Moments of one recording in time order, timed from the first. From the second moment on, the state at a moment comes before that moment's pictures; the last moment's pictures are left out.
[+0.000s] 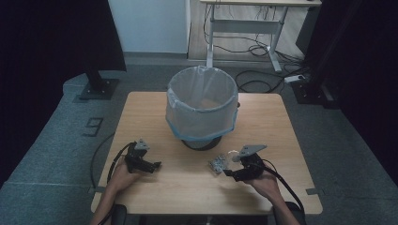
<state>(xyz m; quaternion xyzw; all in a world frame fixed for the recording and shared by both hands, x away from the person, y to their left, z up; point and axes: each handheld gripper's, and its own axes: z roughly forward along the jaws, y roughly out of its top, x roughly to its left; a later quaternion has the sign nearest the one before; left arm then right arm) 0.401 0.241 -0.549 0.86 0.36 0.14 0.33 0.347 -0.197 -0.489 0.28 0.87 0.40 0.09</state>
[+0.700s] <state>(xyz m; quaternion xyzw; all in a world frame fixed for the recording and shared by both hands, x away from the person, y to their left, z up) 0.401 0.241 -0.549 0.86 0.36 0.14 0.33 0.371 -0.209 -0.456 0.31 0.86 0.40 0.09</state>
